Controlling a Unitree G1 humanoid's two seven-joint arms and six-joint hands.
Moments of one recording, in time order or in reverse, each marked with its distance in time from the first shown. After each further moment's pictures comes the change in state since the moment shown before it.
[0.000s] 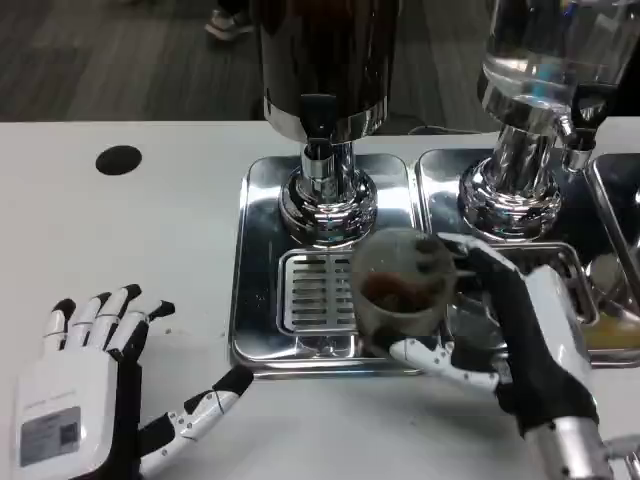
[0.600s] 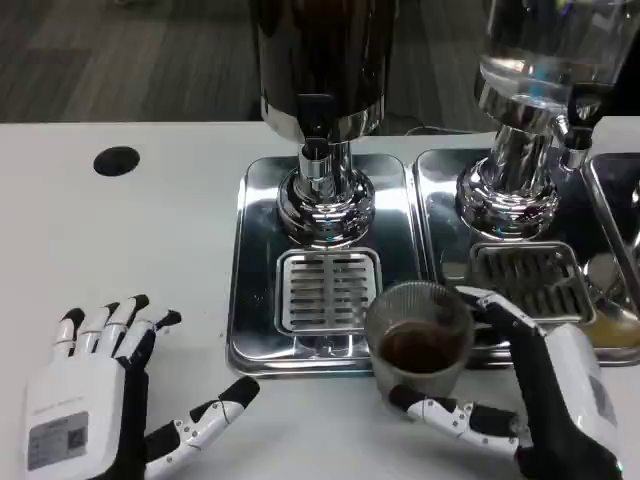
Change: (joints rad) left arm -0.008 0.015 -0.020 0.037 -0.010 -0.003 0.000; right arm 0.163 -0.030 0.005 -0.047 -0.074 -0.075 -0.050
